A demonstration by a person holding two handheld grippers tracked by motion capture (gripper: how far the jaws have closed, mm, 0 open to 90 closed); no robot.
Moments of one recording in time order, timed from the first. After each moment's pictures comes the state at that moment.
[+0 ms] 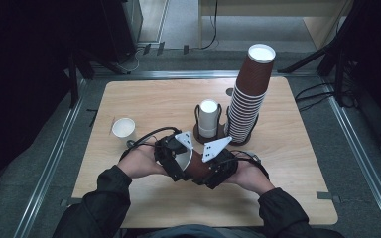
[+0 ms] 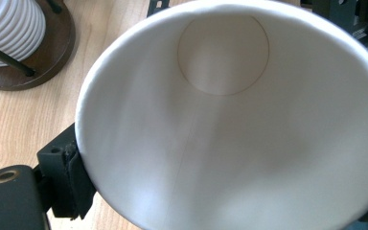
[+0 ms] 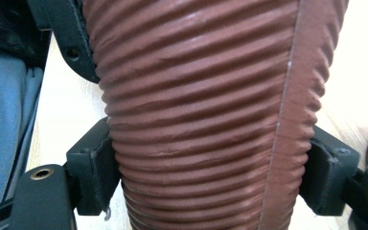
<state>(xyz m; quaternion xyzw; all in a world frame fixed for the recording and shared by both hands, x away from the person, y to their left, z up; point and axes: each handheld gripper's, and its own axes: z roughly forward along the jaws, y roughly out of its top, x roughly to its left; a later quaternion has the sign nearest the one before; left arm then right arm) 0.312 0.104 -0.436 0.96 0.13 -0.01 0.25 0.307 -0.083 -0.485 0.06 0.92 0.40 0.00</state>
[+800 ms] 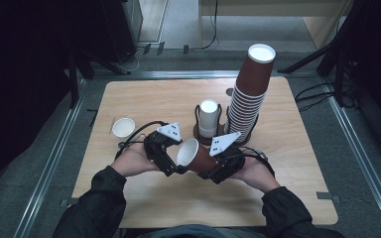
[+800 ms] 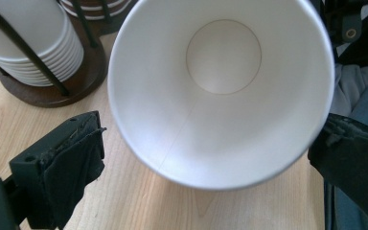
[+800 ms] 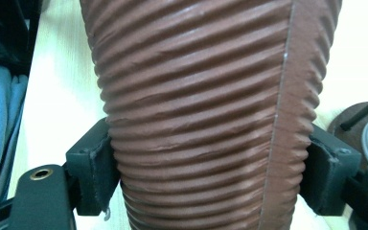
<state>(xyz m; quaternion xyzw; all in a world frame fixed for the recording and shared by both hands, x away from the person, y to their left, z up) 0.316 0.137 -0.427 0.92 0.15 0.00 0.35 0.315 -0.101 -0.478 0.08 0.91 0.41 0.02</state>
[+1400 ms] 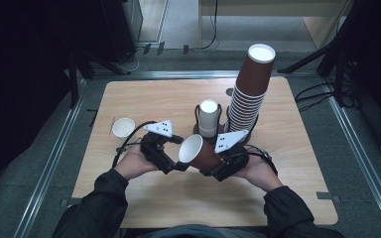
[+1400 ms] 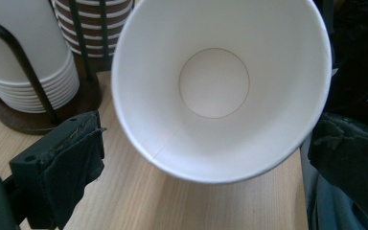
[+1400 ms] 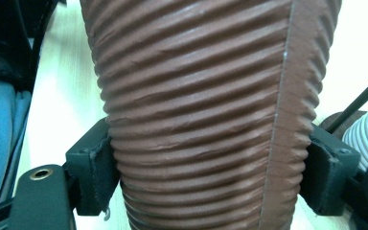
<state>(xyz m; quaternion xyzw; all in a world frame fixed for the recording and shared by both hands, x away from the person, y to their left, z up) 0.316 0.143 -0.439 0.88 0.18 -0.03 0.45 0.316 -0.110 -0.471 0.10 0.89 0.44 0.02</state>
